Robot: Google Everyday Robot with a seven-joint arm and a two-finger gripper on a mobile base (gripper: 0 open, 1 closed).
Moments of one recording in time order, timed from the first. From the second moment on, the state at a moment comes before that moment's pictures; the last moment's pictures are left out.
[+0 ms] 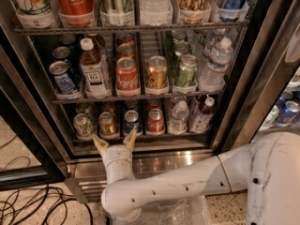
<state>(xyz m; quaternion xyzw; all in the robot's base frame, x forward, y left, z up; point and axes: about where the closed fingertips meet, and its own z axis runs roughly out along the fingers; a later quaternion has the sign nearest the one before) 0.588 0.119 0.625 -0.06 0.74 0.08 0.67</state>
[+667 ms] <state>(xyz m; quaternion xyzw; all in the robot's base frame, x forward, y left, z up) 0.614 0.135 0.625 -0.07 0.73 0.09 0.67</state>
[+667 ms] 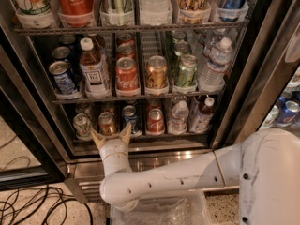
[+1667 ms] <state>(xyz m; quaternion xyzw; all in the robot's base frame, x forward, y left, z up) 0.602 0.142 0.627 -0.07 0.73 0.09 0.67</state>
